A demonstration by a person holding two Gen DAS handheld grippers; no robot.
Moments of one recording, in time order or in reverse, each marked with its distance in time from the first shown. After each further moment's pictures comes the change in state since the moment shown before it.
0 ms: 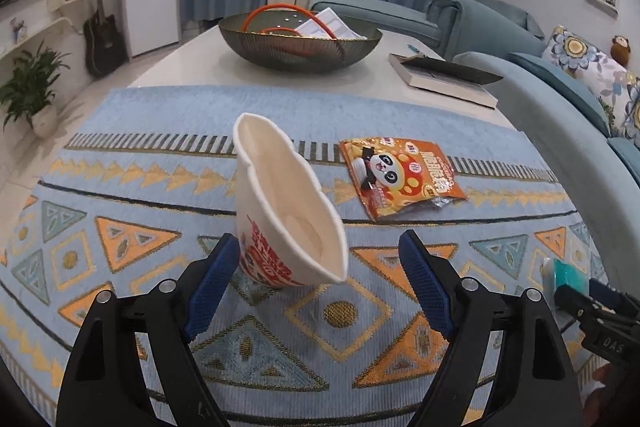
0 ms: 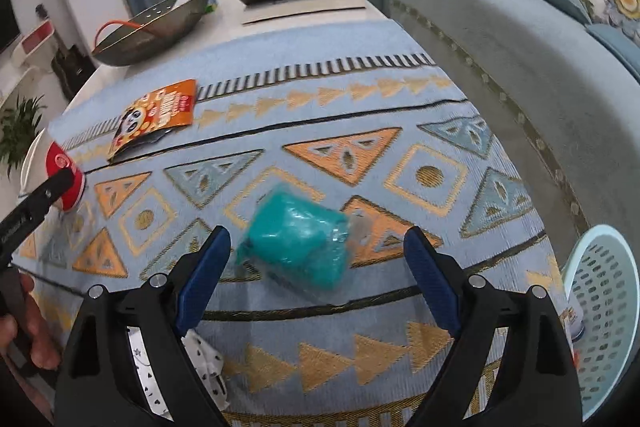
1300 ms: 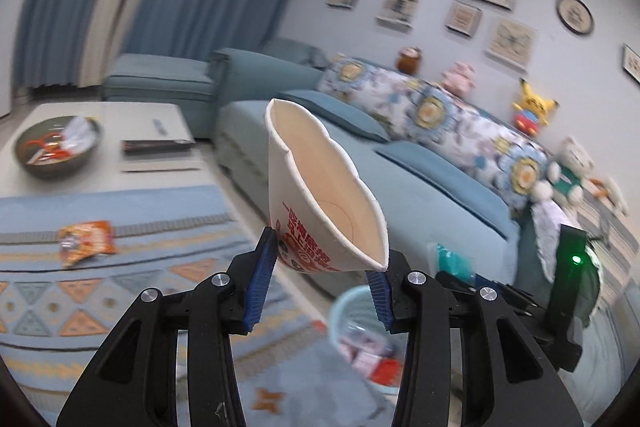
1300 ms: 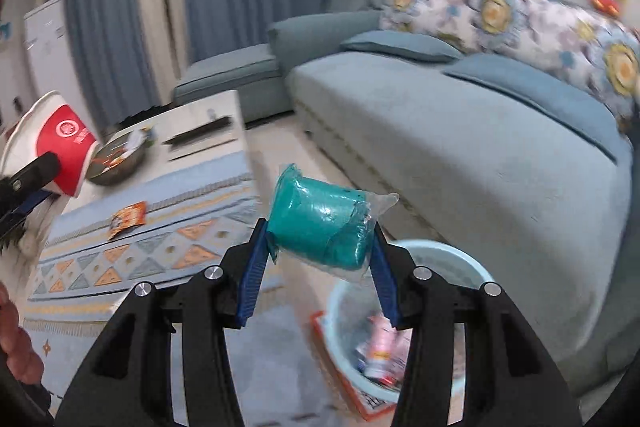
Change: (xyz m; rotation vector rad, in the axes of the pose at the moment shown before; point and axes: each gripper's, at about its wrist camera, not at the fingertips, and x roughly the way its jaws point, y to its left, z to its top) left arm -0.227 -0.238 -0.020 0.234 -0.147 -0.699; right arm -0.261 -0.203 -0.066 0.217 -0.335 -0.193
